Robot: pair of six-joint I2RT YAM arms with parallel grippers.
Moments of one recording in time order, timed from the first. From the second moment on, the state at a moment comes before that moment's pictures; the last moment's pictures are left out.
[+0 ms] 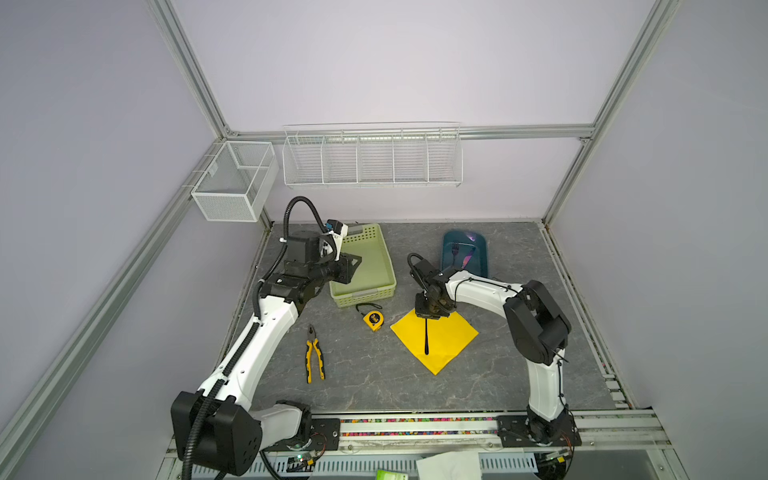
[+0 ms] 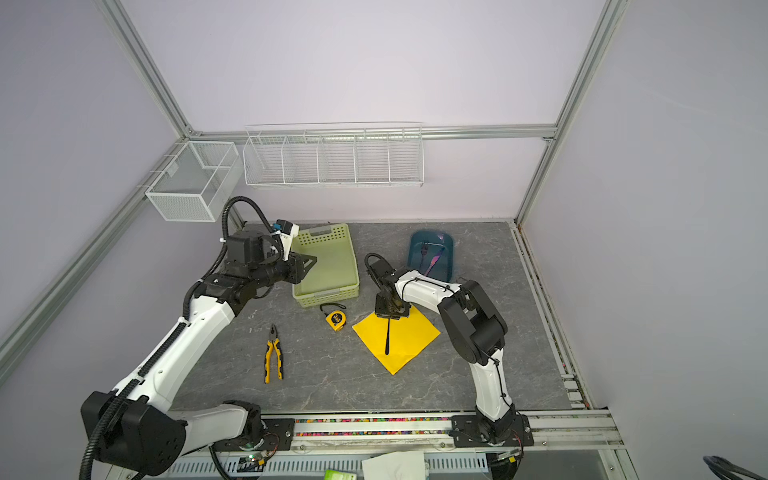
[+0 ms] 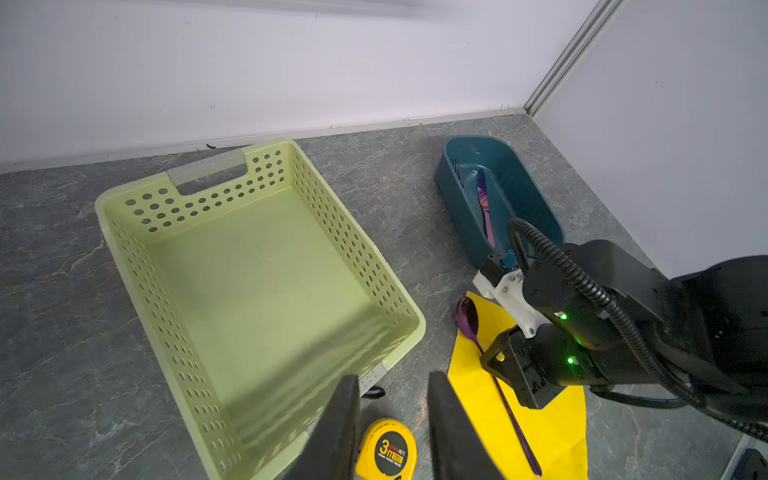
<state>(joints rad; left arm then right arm) -0.27 1.25 1.13 -0.42 0.37 -0.08 0.70 2.02 1.42 -0.76 -0.02 0.74</state>
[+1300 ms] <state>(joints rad) -0.26 1.25 1.13 -0.43 0.35 -0.08 0.58 1.92 1.81 -1.02 -0.01 0.57</state>
